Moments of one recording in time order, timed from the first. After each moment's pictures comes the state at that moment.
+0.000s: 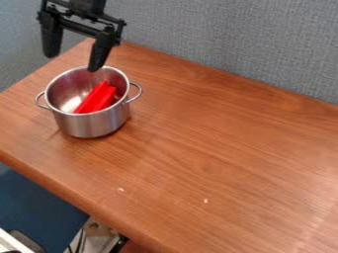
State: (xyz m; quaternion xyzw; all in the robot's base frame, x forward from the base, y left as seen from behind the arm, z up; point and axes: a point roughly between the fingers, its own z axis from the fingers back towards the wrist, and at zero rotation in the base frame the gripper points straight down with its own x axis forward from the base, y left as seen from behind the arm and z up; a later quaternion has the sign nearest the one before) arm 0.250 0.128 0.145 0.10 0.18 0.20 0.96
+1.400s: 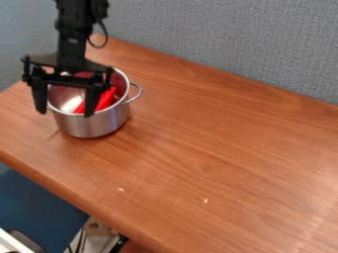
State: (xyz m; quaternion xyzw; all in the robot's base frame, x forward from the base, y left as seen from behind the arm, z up) arm 0.220 0.127 0.079 0.12 0.09 0.39 0.91
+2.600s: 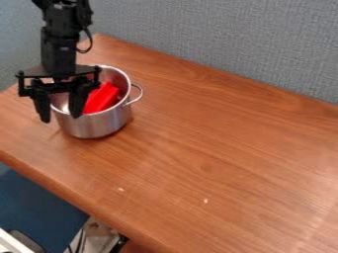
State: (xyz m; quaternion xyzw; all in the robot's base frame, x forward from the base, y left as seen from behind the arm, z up) arm 0.224 0.142 0.067 0.10 0.08 0.53 0.84
